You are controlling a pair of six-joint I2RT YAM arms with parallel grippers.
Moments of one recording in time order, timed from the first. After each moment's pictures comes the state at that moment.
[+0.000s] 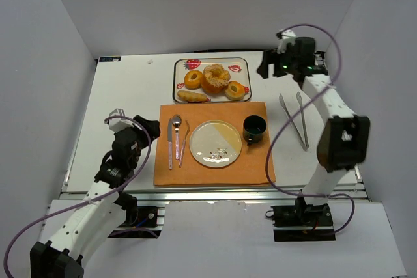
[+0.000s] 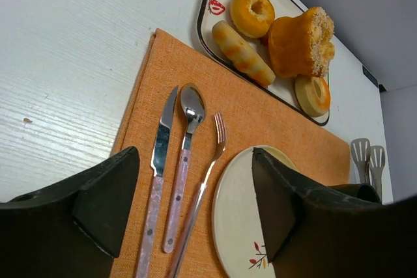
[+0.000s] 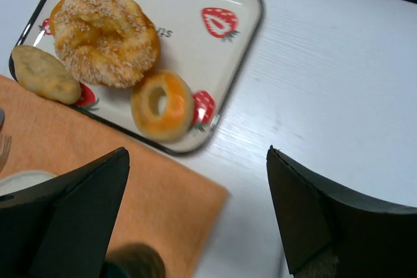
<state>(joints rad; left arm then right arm) -0.37 0.62 0.41 -0.10 -0.34 -0.77 0.15 1.85 1.59 -0.27 -0.40 -0.05</state>
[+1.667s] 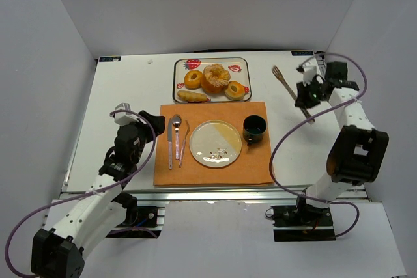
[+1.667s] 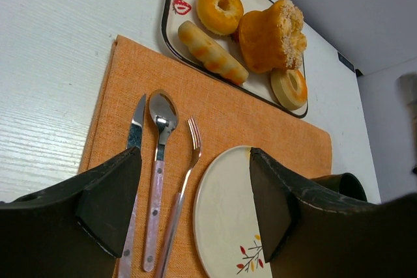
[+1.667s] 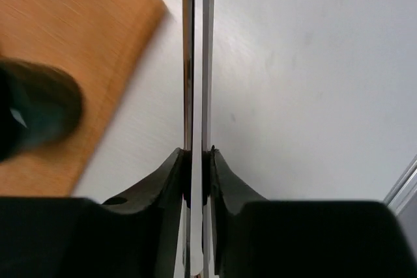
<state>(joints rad) -0.37 0.73 0.41 0.08 -0.25 -0.73 -0.17 1.65 1.28 -0.66 -0.48 -0.57</state>
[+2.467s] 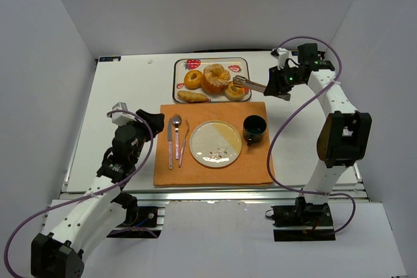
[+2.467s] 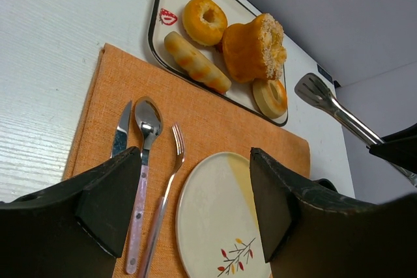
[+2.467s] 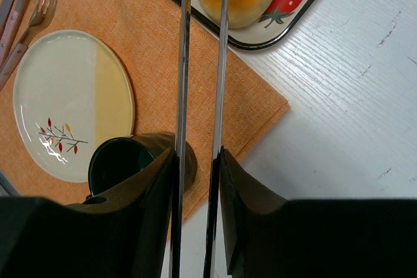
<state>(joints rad) -0.37 0.70 0.43 0.07 -0.25 -0.78 0.06 1.82 1.62 -0.79 -0.67 -0.37</state>
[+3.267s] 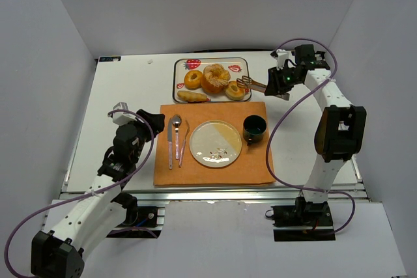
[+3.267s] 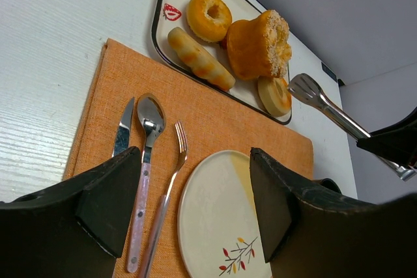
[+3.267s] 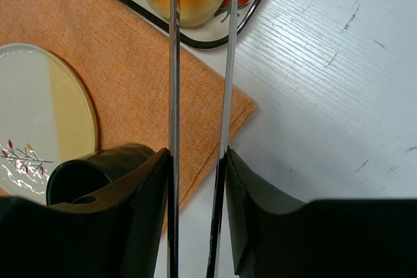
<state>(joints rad) -0.37 0.72 0.43 0.07 -0.25 -0.79 0.06 1.90 1.63 -0.74 -0.56 -0.32</state>
